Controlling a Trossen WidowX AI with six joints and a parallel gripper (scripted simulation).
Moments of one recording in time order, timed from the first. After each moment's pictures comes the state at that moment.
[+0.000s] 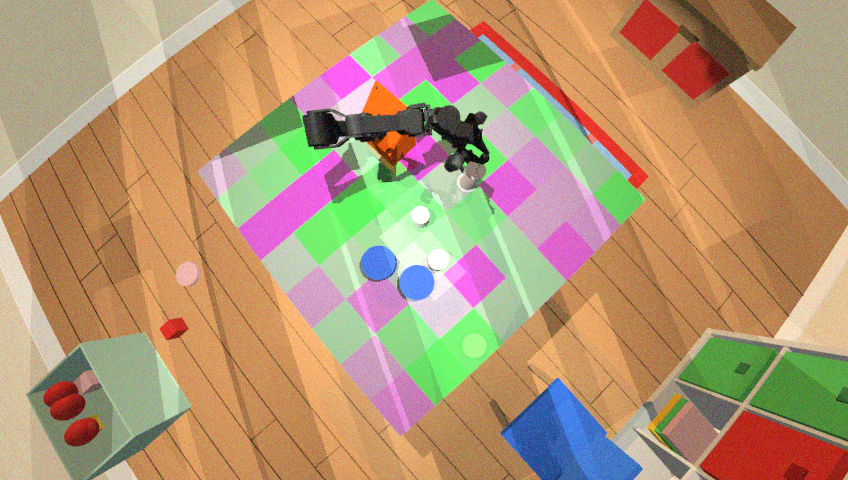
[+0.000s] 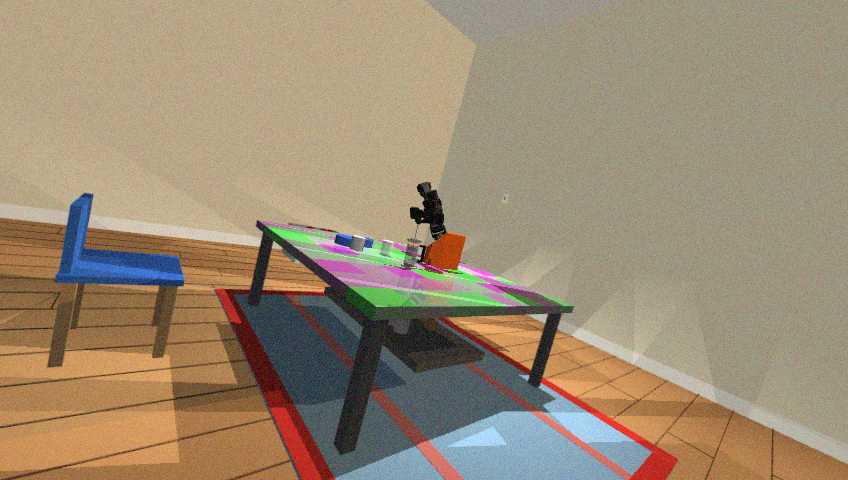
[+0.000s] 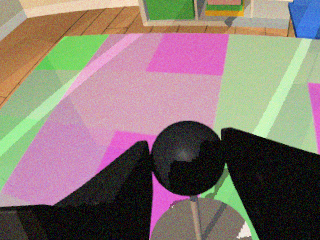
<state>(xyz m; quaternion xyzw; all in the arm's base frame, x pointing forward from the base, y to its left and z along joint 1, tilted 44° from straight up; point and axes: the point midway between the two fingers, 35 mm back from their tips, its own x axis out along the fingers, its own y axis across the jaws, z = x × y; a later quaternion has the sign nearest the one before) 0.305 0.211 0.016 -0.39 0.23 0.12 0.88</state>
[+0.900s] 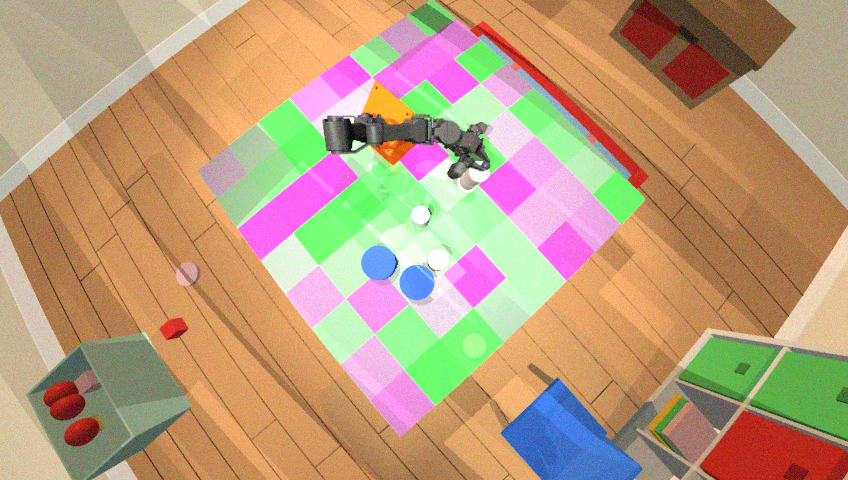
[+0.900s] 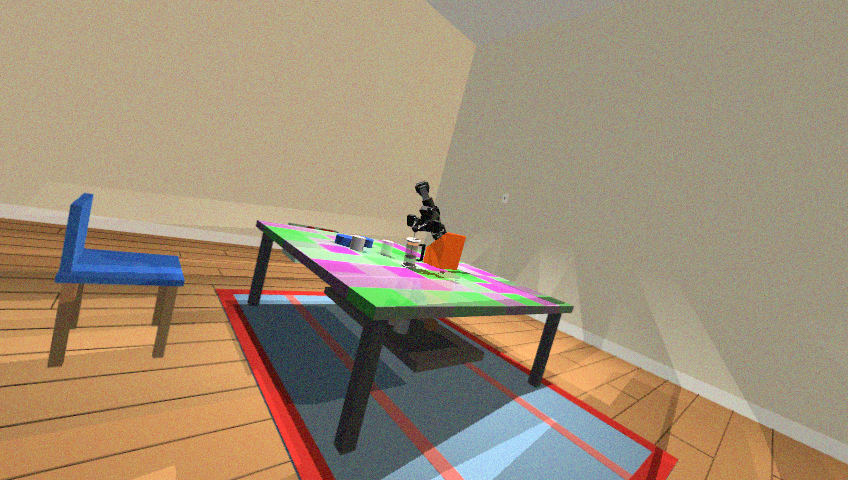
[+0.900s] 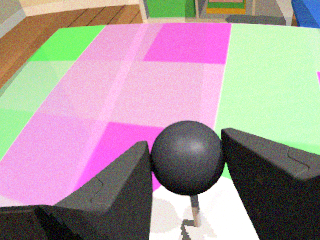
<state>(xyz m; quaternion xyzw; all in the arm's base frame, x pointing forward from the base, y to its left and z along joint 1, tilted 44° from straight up) 0.321 0.188 -0.017 -0.39 0.23 0.12 0.88</state>
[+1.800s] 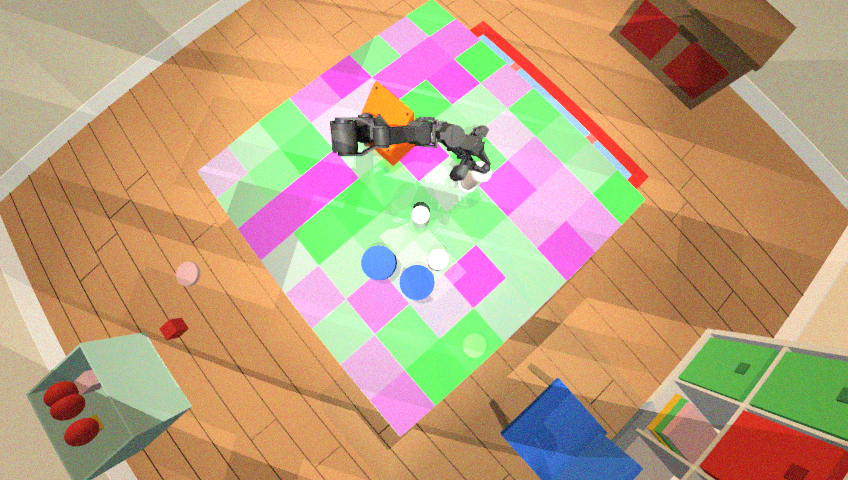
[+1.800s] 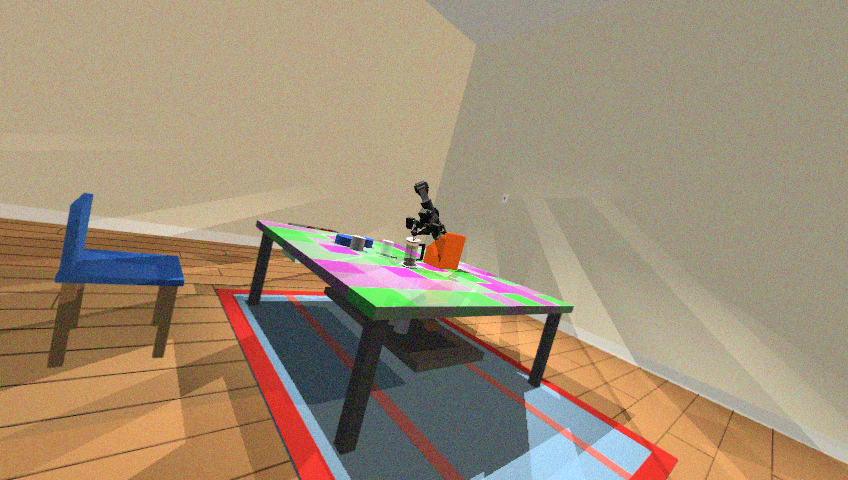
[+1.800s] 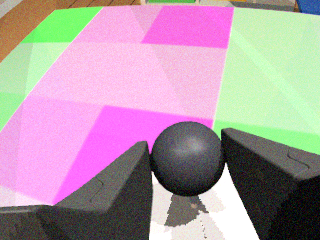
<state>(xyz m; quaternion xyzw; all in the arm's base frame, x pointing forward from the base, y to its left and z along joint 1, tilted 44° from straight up) 0.329 0.182 -0.030 -0.40 0.24 0.11 0.88</state>
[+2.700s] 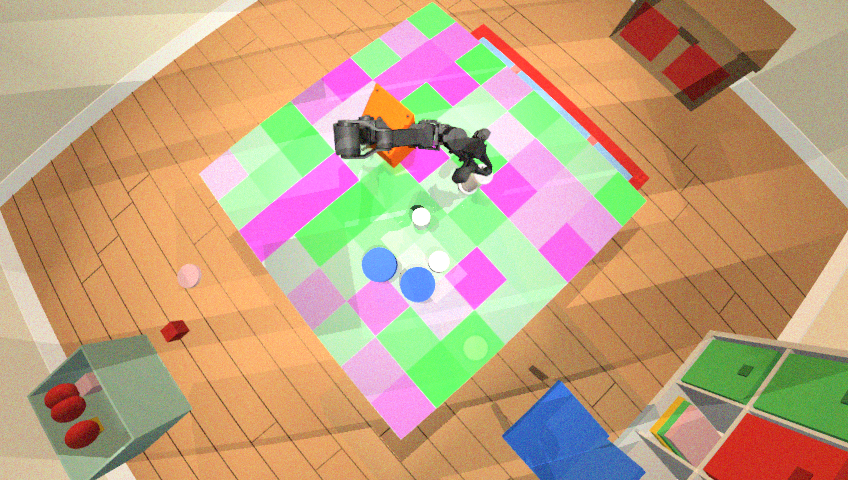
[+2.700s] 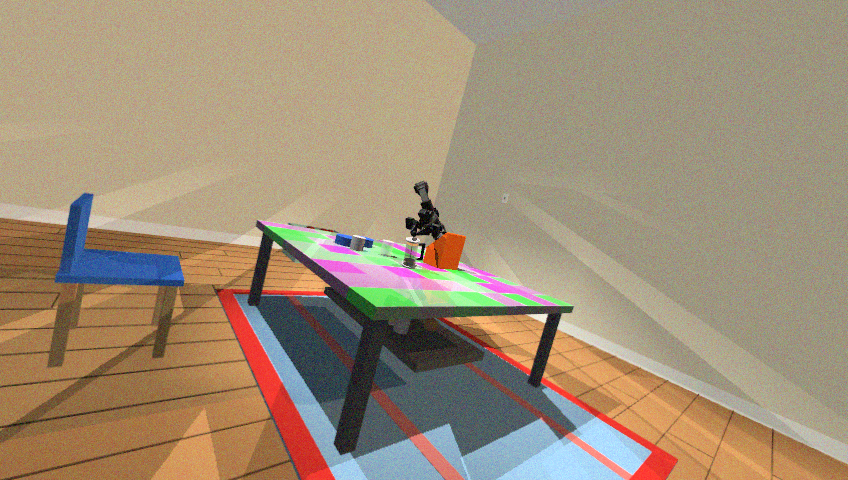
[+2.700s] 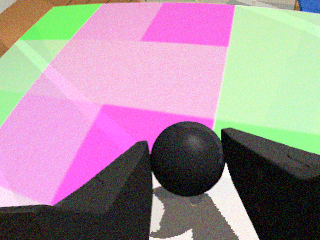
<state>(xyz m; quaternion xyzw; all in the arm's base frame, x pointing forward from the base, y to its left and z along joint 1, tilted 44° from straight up) 0.333 0.183 -0.033 -0.40 0.25 0.11 0.87</state>
